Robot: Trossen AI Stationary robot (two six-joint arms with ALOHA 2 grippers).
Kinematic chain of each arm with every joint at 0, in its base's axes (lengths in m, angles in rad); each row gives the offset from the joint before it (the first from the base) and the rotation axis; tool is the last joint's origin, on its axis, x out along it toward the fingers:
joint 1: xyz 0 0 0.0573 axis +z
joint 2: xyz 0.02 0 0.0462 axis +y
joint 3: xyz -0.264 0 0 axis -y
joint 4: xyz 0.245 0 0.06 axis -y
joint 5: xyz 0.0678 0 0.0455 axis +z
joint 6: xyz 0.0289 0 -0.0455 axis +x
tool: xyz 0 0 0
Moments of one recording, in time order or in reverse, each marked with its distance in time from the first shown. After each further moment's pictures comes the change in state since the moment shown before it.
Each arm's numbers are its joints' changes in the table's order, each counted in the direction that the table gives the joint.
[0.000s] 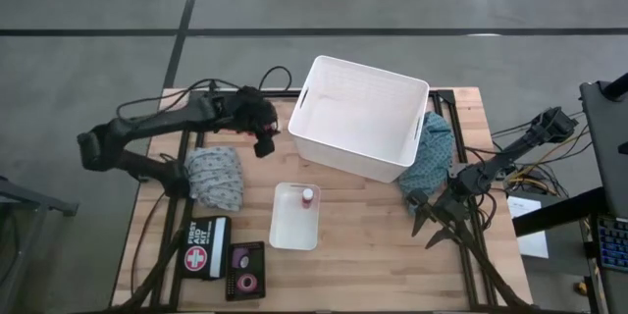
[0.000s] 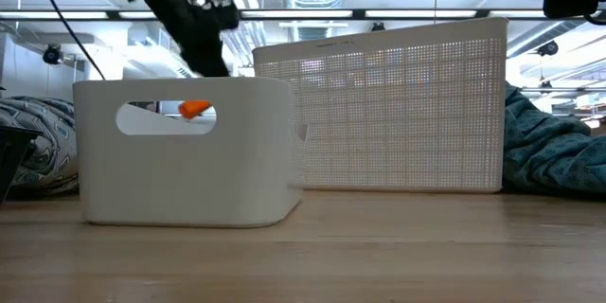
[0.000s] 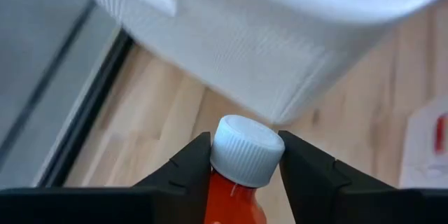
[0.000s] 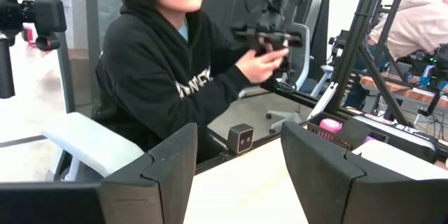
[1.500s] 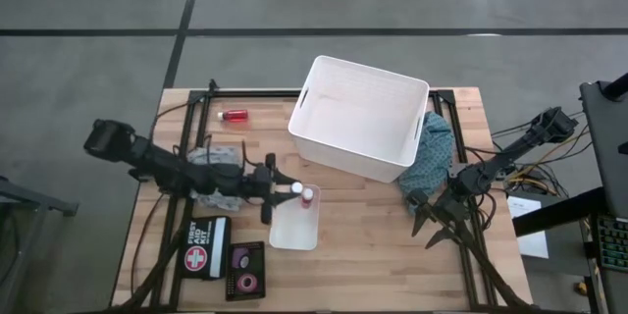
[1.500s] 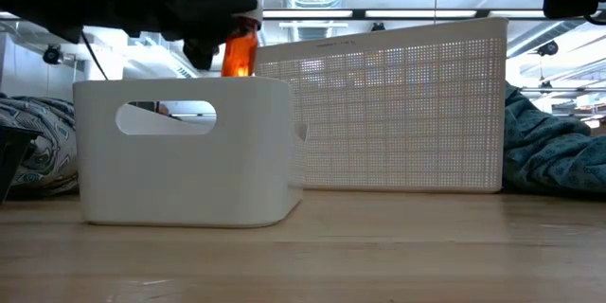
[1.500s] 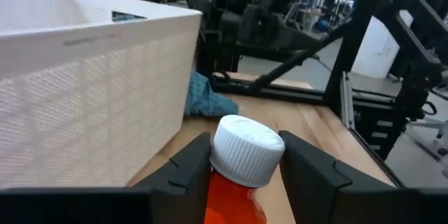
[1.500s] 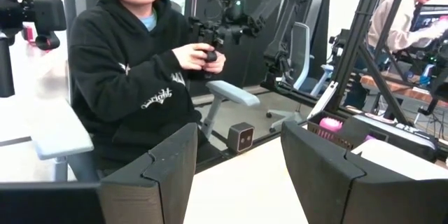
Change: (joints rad) left arm -0.651 0.080 -0.548 1.382 0.194 -0.345; right arm 0.000 0.000 0.000 -0.004 0.000 -0.002
